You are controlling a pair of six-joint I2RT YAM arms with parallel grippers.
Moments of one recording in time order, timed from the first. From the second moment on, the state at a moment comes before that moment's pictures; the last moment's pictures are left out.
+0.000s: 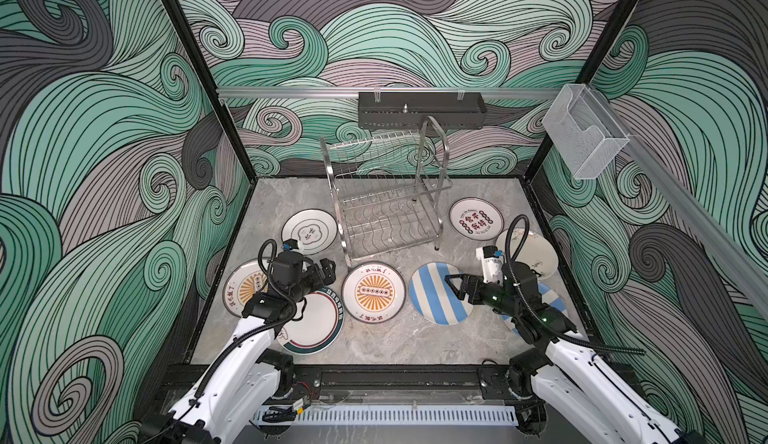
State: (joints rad) left arm -0.27 0.79 0.46 -0.38 0.07 -0.61; right arm 0.39 0.70 0.39 -0.30 -0.38 0.54
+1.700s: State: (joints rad) left arm -0.47 0.99 0.42 -0.22 0.14 -0.51; right arm 0.70 1.55 0.48 0.33 -0.50 0.78
